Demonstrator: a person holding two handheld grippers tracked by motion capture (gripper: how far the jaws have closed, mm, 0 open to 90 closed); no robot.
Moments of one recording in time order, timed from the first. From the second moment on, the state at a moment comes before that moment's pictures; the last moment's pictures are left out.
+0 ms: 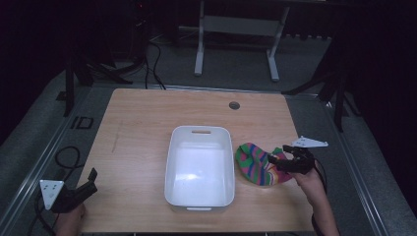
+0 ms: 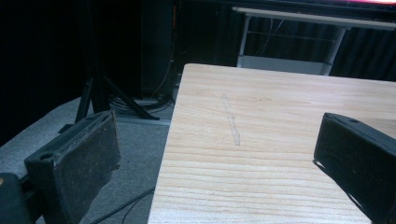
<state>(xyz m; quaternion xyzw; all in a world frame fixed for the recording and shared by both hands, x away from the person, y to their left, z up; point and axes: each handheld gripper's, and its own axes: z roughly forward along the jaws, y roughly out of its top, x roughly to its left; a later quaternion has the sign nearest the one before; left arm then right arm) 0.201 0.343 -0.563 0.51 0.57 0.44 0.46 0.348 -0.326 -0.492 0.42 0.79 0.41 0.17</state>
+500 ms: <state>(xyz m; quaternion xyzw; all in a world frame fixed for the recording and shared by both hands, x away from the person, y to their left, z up) 0.201 0.342 -0.563 0.51 0.57 0.44 0.46 0.313 -0.379 -0.523 0.48 0.70 0.46 0.26</state>
